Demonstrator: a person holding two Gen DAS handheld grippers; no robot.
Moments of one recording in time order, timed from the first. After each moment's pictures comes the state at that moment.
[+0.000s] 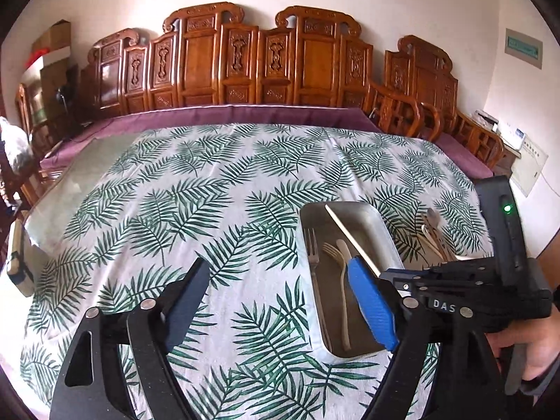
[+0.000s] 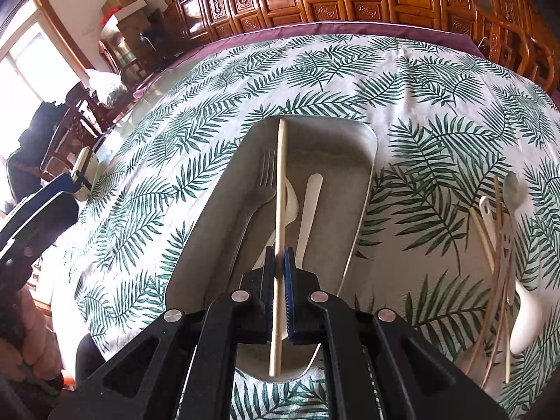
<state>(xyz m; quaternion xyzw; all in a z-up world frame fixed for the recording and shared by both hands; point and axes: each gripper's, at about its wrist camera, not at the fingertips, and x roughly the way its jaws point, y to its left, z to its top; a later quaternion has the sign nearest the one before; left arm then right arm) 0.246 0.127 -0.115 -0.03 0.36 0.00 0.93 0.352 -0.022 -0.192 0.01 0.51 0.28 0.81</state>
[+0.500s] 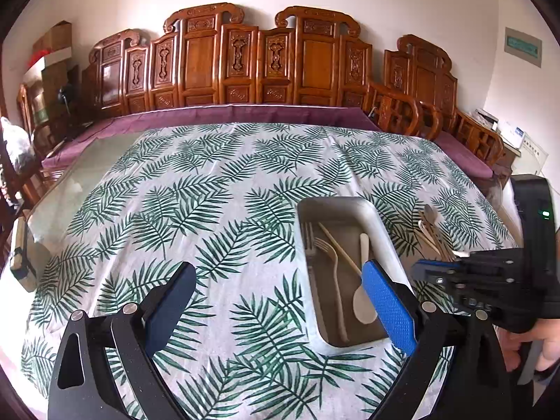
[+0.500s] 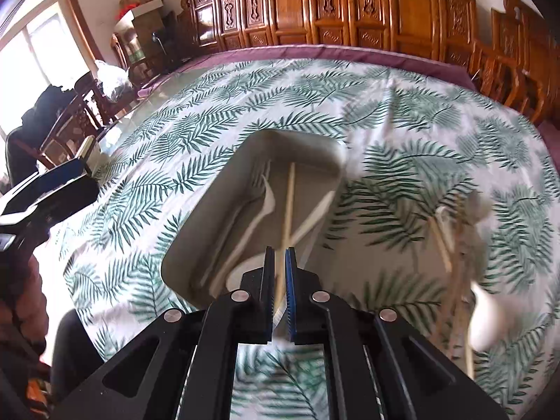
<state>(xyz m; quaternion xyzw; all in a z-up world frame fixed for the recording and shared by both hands) 0.235 0.119 -0.115 -0.03 0.36 0.00 0.93 0.319 -0.057 -0.164 -0.04 0.46 0.28 0.84</state>
